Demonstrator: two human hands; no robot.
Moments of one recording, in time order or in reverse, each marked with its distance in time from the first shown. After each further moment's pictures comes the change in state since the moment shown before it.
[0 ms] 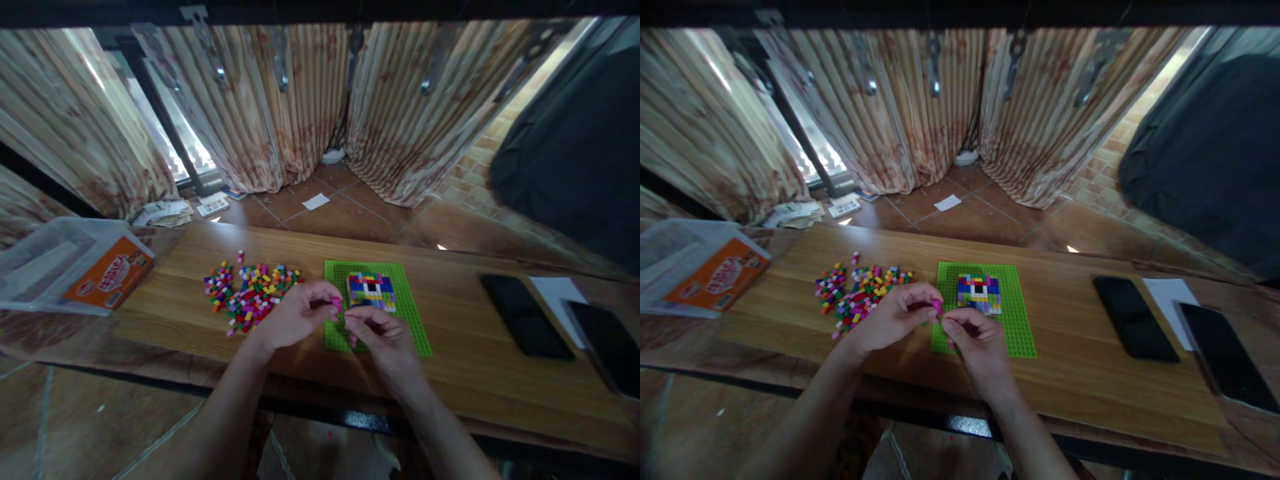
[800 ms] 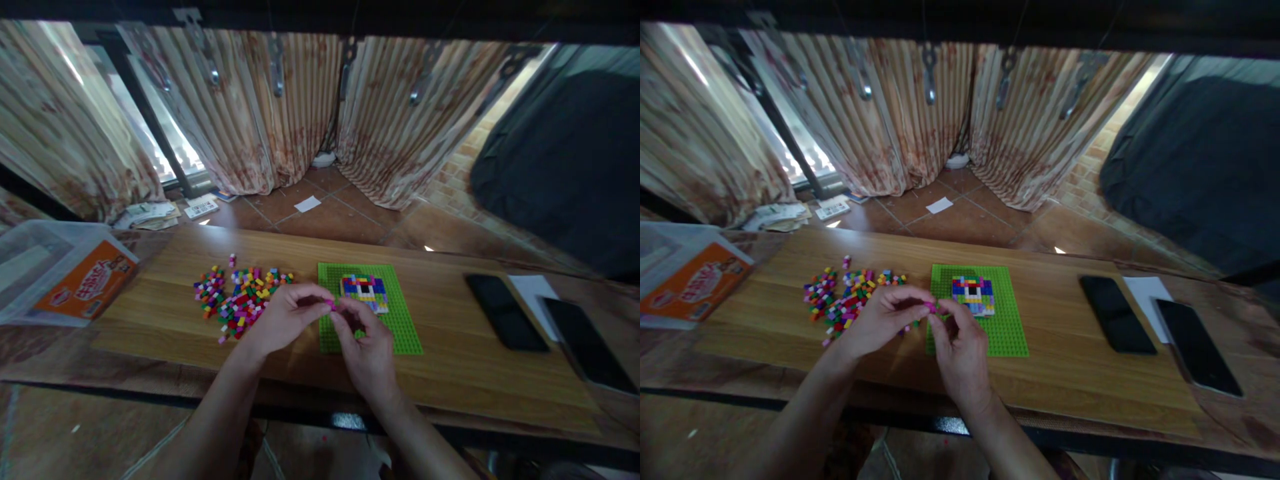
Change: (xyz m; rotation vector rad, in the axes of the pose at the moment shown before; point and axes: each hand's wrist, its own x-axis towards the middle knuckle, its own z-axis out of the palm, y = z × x) left_hand -0.003 0.000 -0.006 0.015 0.148 -0.013; right_hand -0.004 0.004 0.021 -0.407 0.195 -0.269
